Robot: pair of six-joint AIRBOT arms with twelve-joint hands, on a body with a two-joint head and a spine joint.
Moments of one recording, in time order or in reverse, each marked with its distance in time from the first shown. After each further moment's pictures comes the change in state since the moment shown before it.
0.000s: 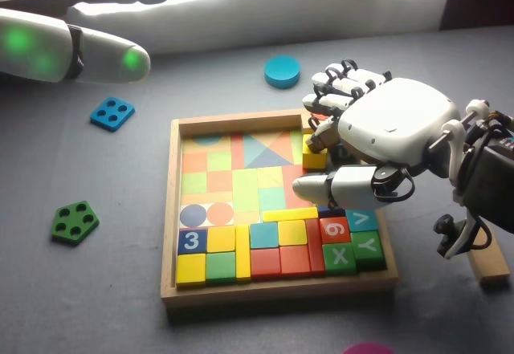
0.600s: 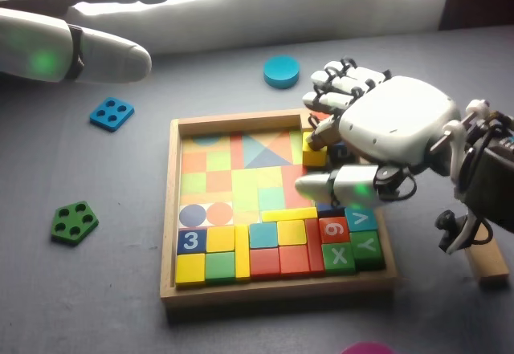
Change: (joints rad) left arm 0.000 0.000 0.000 0.000 0.000 0.000; right arm -0.011 -0.011 0.045 -0.045 0.007 0.054
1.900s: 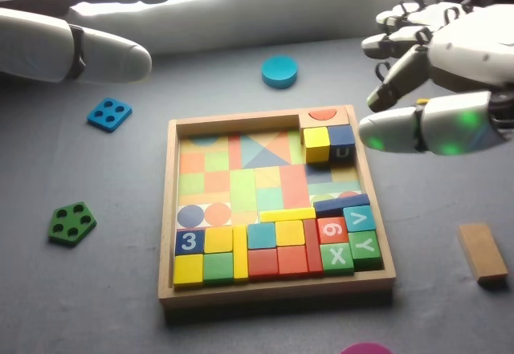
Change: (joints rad) left arm 0.000 -0.001 0.000 0.000 0.001 0.000; right arm 0.267 0.455 -0.364 0.103 -0.299 0.034
